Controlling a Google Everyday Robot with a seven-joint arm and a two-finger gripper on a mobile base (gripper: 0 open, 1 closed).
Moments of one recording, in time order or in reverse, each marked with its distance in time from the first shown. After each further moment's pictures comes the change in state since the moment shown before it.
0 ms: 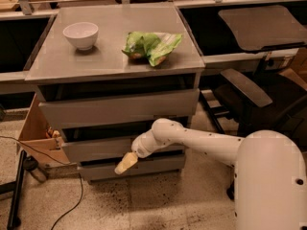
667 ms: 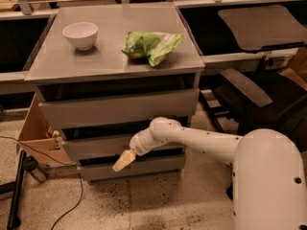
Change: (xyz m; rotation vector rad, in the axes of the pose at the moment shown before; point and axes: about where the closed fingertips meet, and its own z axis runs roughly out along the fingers) arm -0.018 -0.006 0.002 0.031 -0.024 -0.039
